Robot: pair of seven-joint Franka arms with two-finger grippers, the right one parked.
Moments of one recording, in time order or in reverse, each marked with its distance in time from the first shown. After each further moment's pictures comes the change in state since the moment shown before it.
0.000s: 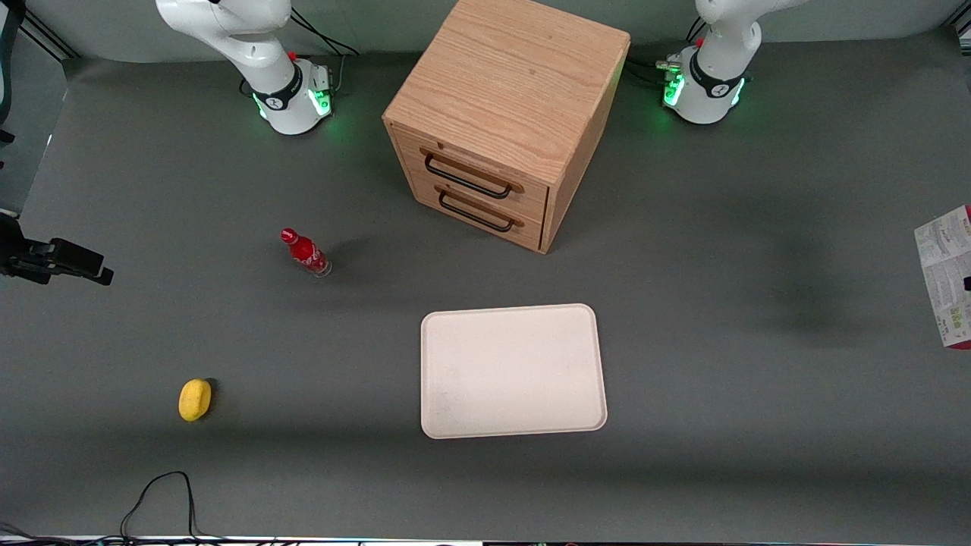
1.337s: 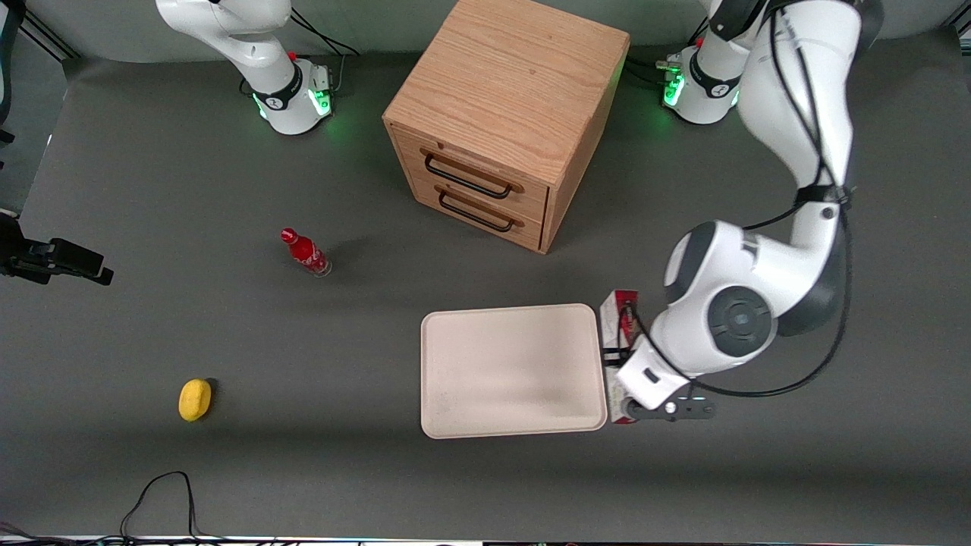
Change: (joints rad) arm -0.521 0.474 -0.175 0.353 0.017 0.217 -0.728
